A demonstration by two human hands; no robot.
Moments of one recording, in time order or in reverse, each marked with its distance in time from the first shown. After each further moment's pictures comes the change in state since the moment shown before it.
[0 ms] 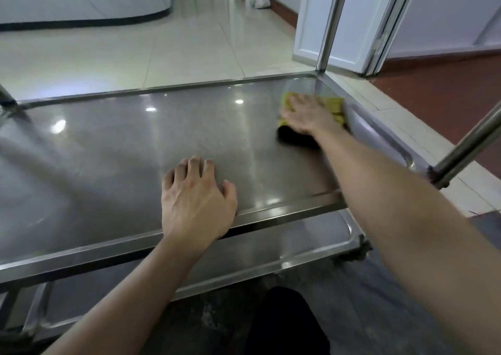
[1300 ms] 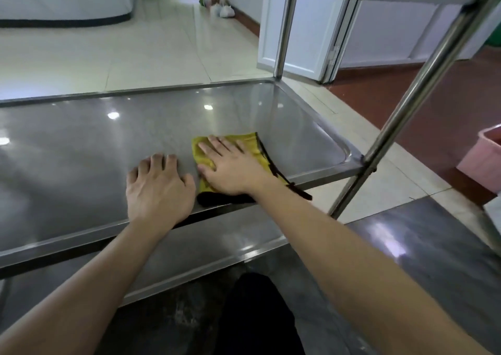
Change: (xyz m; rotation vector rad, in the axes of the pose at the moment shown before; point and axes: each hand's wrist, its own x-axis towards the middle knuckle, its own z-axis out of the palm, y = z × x) left_hand 0.003 -0.006 0.003 -0.046 0.031 -0.009; right_hand -0.168 -0.077 0.026 0.024 -0.043 -0.337
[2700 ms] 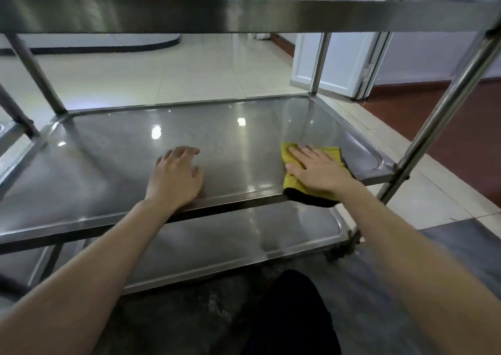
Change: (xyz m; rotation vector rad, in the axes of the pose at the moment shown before) left_hand -0.002 -0.077 -0.040 -0.169 0.016 0.096; right_hand -0.052 0.078 -0.017 0.005 -0.020 0.203
